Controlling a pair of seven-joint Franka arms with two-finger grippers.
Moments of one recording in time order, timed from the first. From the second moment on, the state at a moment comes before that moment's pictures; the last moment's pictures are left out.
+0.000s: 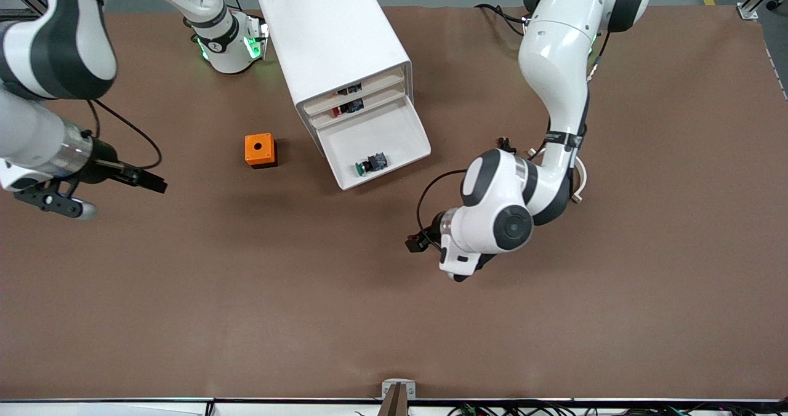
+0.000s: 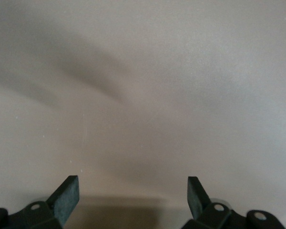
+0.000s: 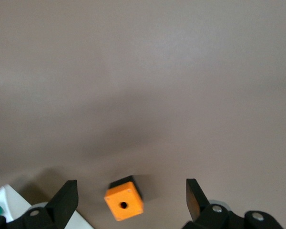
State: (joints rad) left arm -0.70 0.92 0.25 -1.06 -0.58 1.86 -0.89; right arm 0.15 0.10 -0.17 -1.74 0.08 1.75 0.19
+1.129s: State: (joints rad) left arm -0.95 0.90 0.25 -1.15 -0.27 1.93 -0.89; right arm -0.01 -0.05 -0.07 -1.72 0.04 1.73 -0.08
